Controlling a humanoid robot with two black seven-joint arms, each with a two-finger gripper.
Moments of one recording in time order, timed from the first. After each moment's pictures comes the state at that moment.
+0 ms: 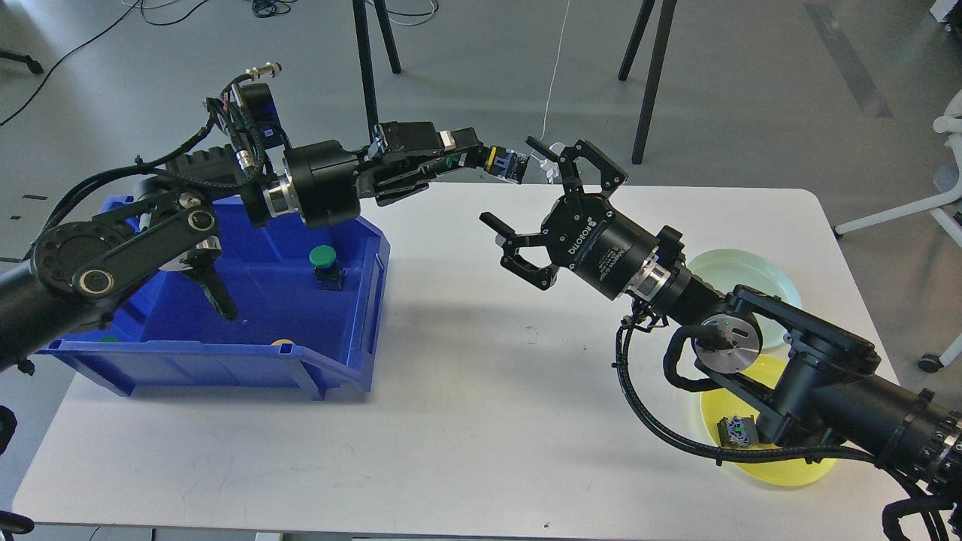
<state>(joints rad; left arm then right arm) -0.96 0.50 -0.41 -1.09 0.90 -0.49 -0.49 0.70 -0.27 0.50 1.17 0.01 0.49 0.27</state>
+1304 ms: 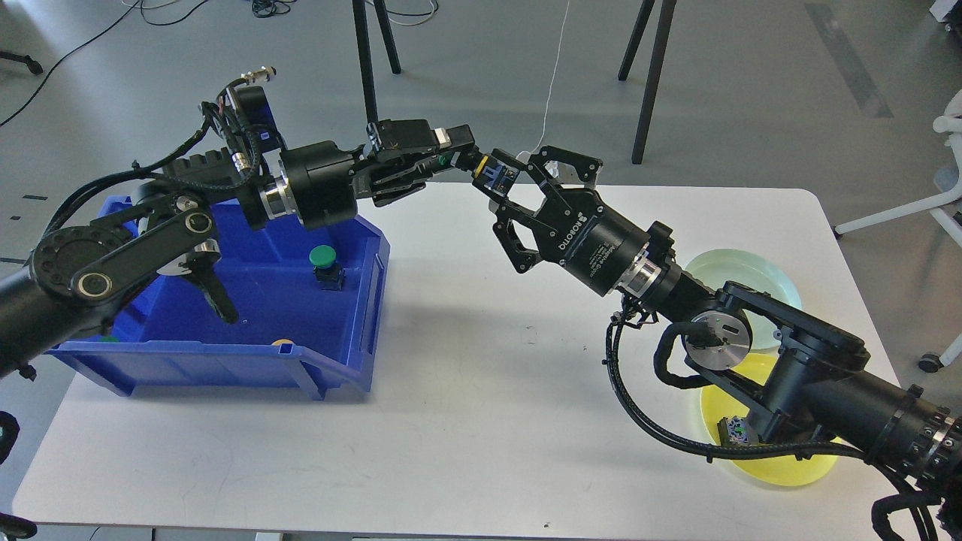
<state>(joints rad) -0.93 0.49 -0.45 -1.09 0.89 -0.49 -0.49 0.71 -0.26 0.50 1.17 0.01 0.49 0.28</state>
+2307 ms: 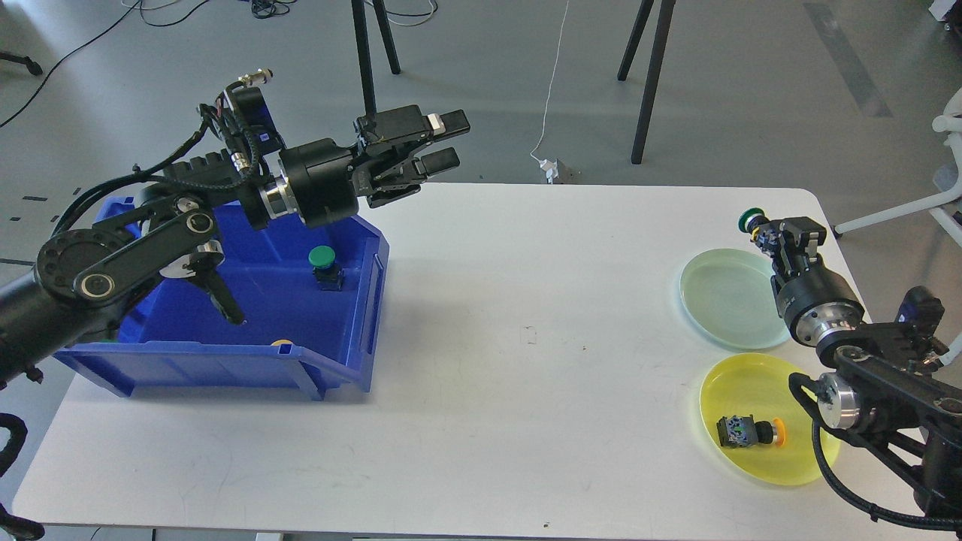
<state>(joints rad) -0.92 0.48 -0.47 -1.08 0.87 -0.49 -0.49 0.46 -0.58 0.49 1.15 -0.48 -0.48 0.26</state>
